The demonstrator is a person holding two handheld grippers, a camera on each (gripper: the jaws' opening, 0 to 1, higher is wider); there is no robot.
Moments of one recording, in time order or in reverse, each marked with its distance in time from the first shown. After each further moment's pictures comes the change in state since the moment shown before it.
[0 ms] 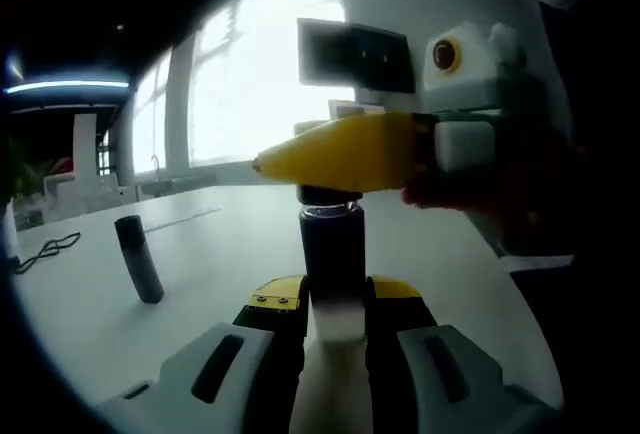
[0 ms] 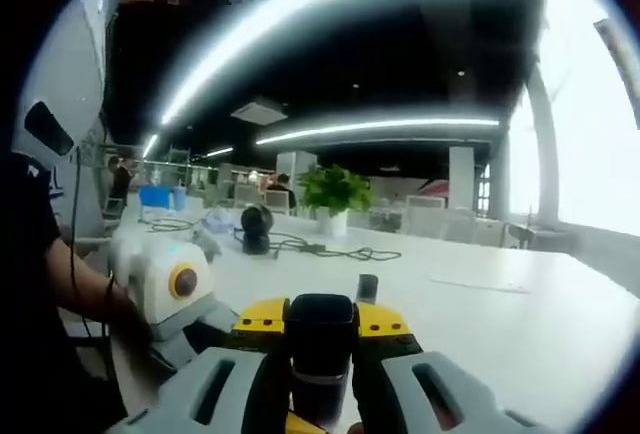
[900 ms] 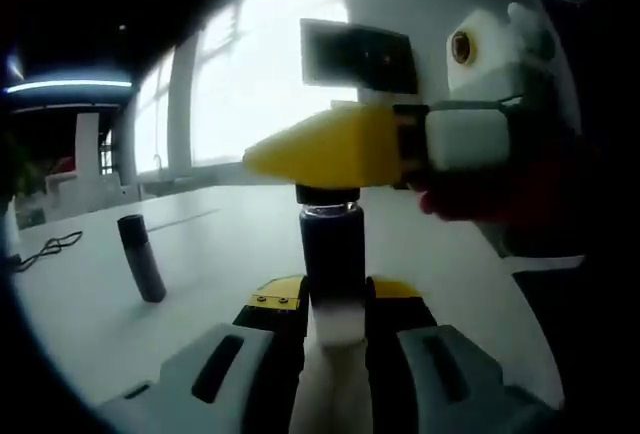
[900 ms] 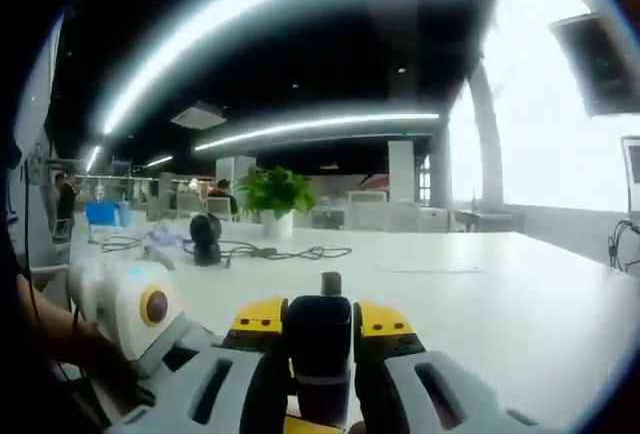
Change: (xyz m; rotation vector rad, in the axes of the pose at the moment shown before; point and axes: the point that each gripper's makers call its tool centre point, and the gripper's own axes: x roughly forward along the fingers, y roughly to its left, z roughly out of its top) left arm 0.000 0.001 0.000 -0.004 -0.002 0.012; right arm -0.004 -0.013 -0.003 0.080 0.004 -0.309
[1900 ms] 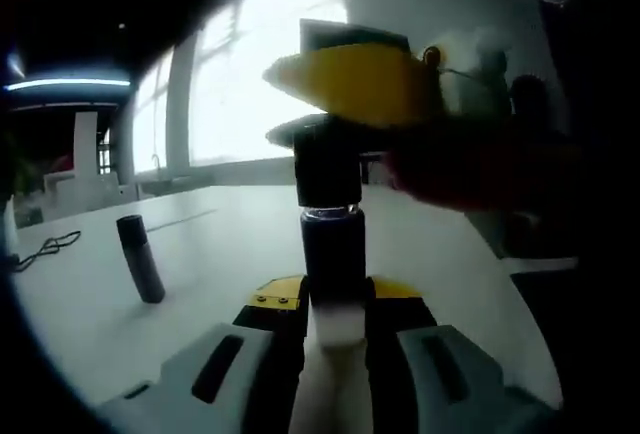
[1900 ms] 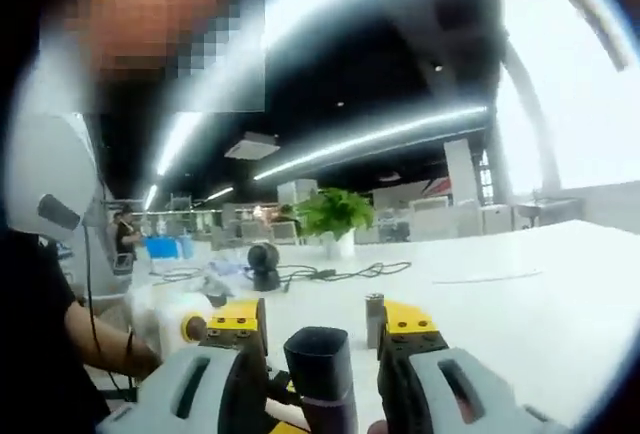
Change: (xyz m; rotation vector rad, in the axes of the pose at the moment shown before) left arm 0.000 0.001 0.000 -0.004 -0.002 -0.010; right arm 0.001 0.003 0.020 0.092 -0.060 0.247
